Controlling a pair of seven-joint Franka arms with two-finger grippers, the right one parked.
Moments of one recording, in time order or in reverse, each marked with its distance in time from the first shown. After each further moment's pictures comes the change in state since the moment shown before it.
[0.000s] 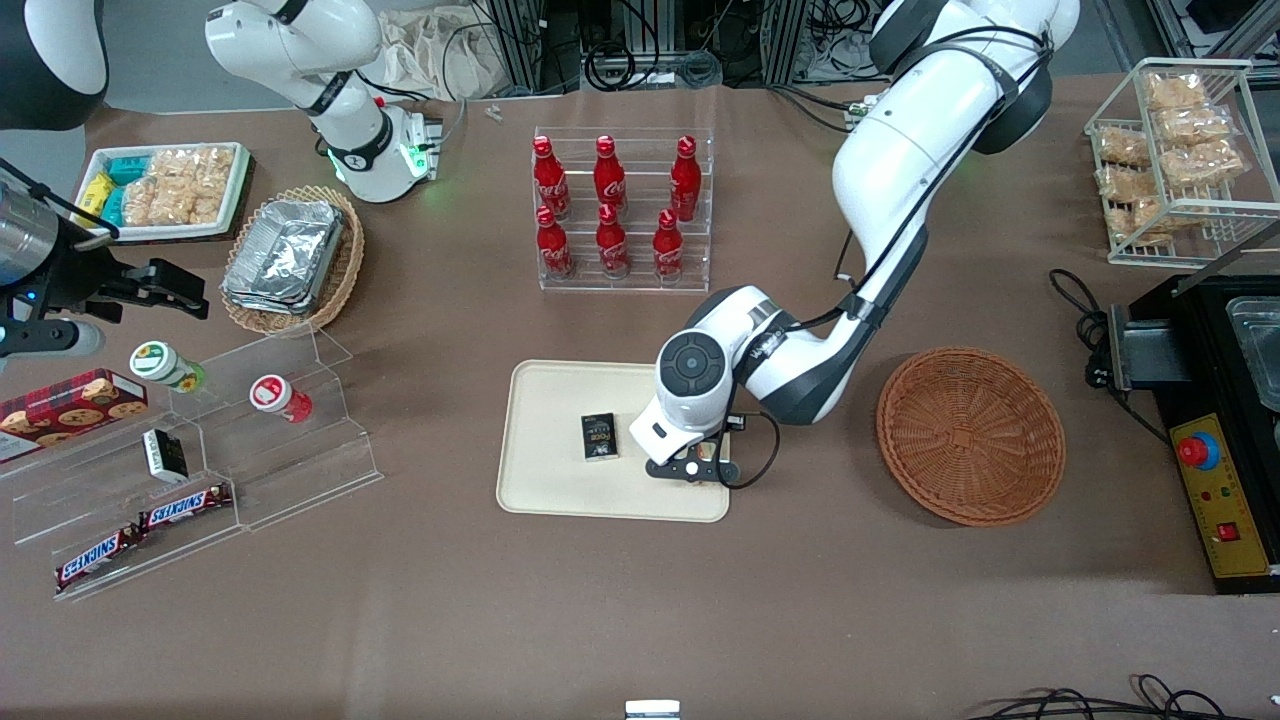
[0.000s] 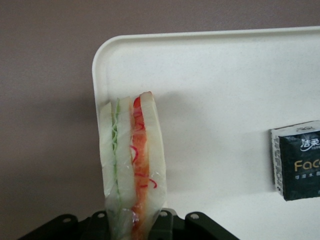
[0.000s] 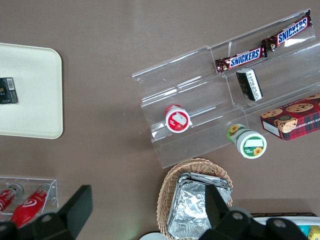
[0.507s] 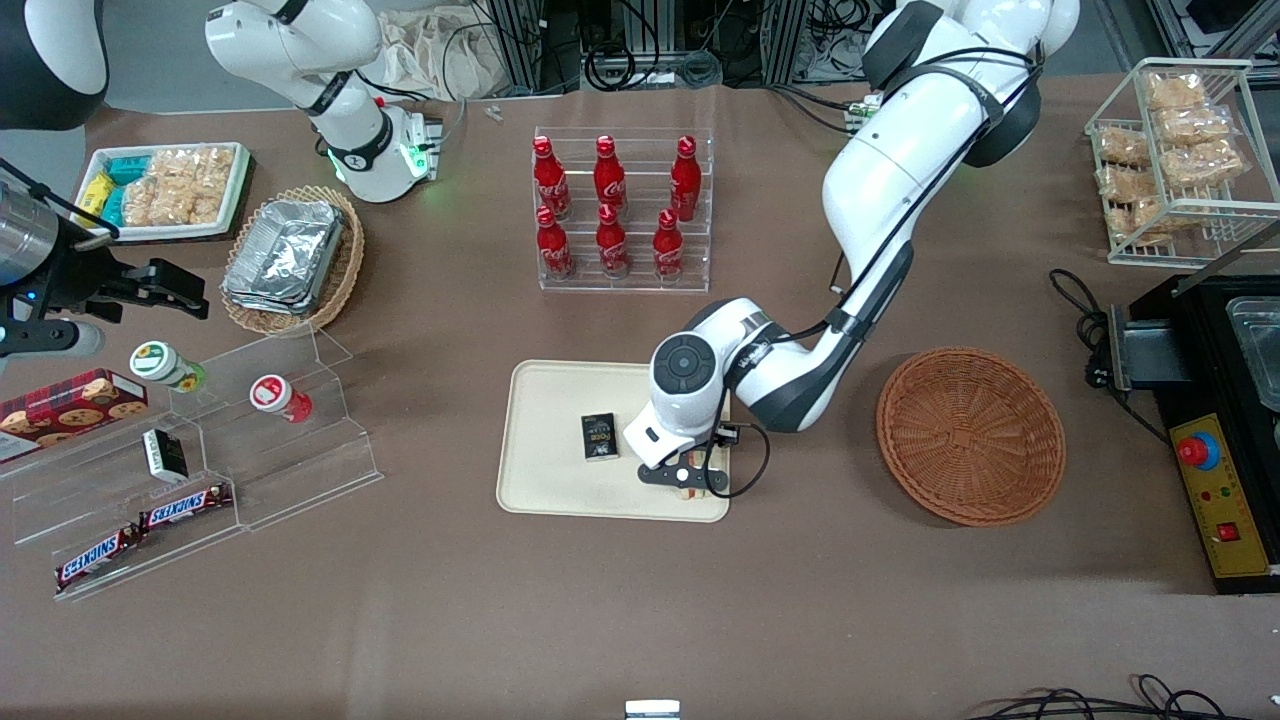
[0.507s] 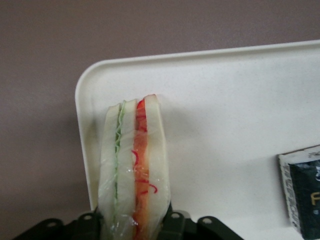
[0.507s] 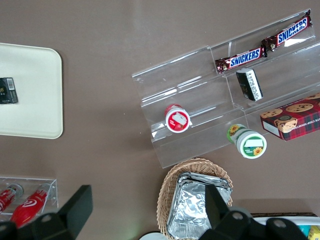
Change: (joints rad) arm -0.007 0.047 -0.003 0.002 0.132 0.090 -0.023
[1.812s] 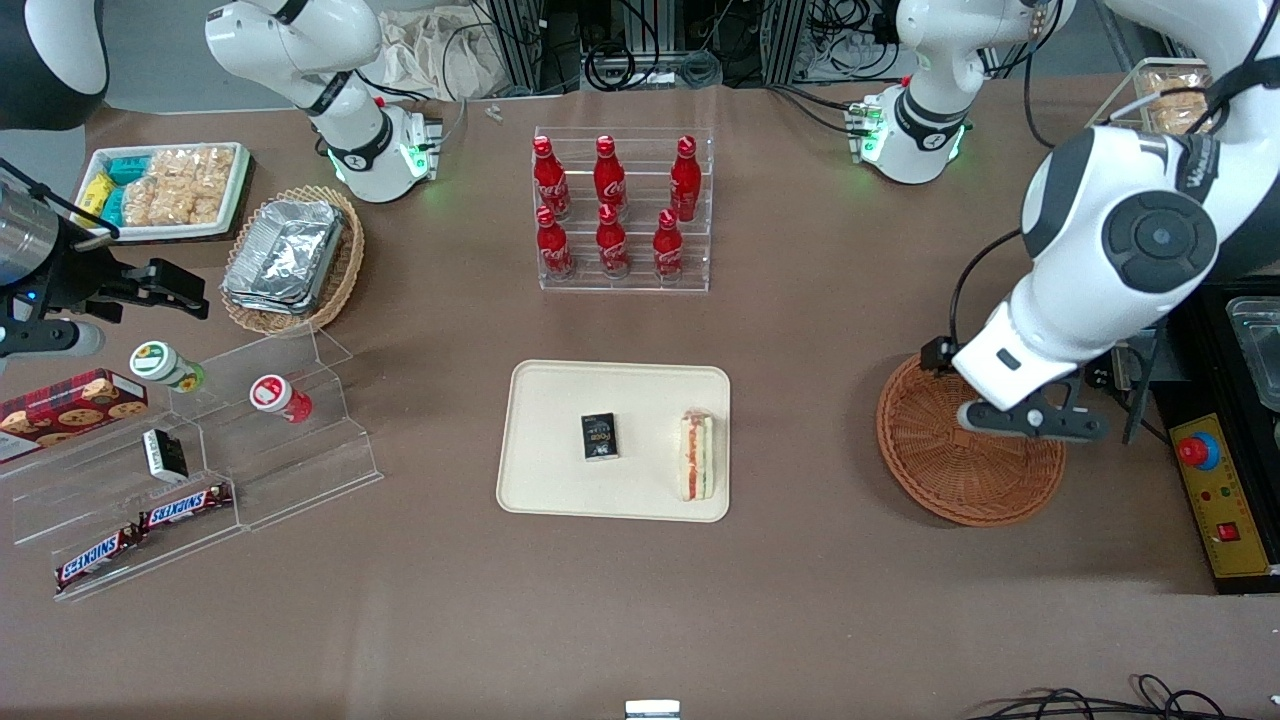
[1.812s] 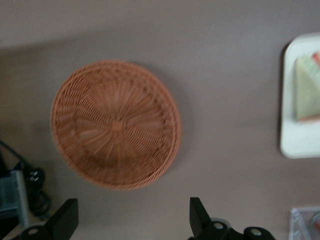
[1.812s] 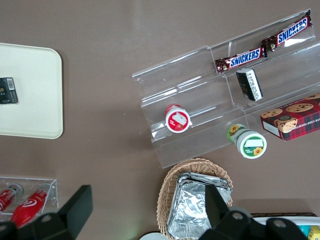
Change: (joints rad) arm 0.506 -0.790 0.024 -0.485 -0.333 -0.318 0.629
